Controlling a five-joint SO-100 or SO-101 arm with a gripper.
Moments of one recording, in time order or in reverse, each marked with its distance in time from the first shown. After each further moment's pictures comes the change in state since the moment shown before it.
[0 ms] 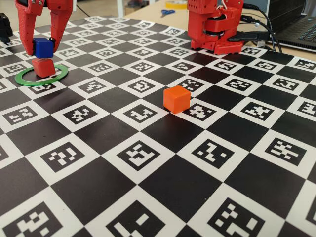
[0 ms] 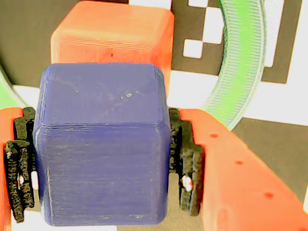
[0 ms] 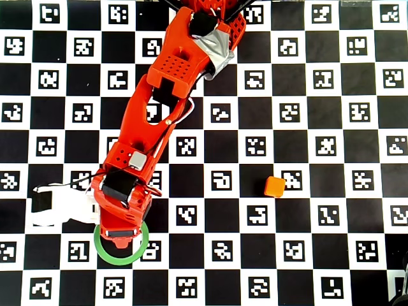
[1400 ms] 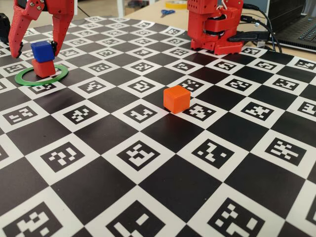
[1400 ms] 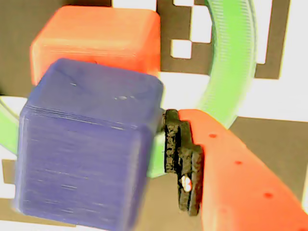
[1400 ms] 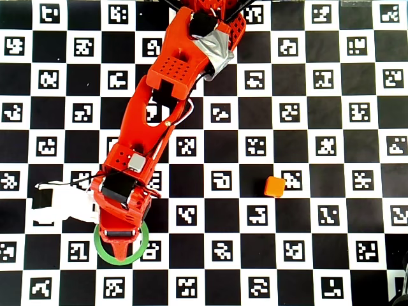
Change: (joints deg) arm 0.0 -1.3 -0.5 1.1 4.0
